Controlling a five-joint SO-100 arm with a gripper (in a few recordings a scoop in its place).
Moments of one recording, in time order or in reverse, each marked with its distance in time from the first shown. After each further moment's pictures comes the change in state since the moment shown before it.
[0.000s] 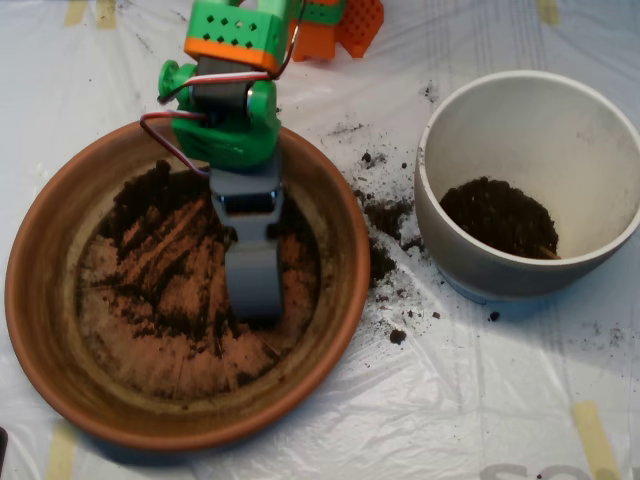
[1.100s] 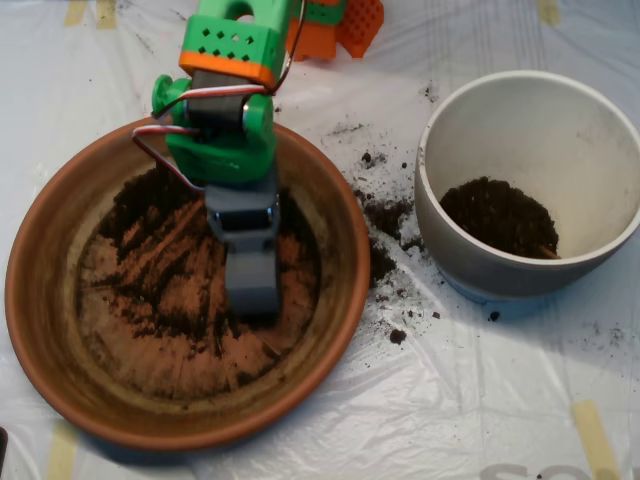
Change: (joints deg) arm -0.4 -5.1 -9.3 3.3 0.0
